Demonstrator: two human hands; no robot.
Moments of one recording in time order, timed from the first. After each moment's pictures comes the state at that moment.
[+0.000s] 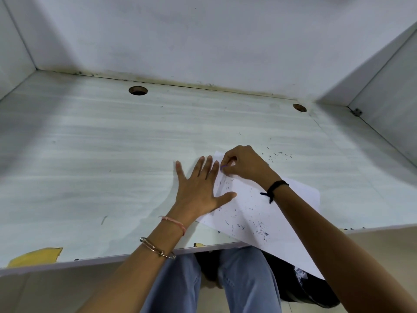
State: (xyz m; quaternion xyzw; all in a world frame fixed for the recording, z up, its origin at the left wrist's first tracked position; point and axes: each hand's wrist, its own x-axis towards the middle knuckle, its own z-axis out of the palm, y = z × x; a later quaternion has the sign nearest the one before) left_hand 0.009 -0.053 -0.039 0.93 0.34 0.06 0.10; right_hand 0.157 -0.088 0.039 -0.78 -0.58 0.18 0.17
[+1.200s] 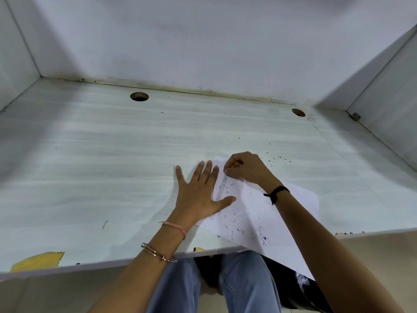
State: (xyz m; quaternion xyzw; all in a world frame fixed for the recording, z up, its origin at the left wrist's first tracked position) left_hand 0.009 -0.053 -0.040 0.93 0.35 0.06 0.10; right_hand 0.171 -0.094 0.030 -0.80 -0.49 0.23 0.26
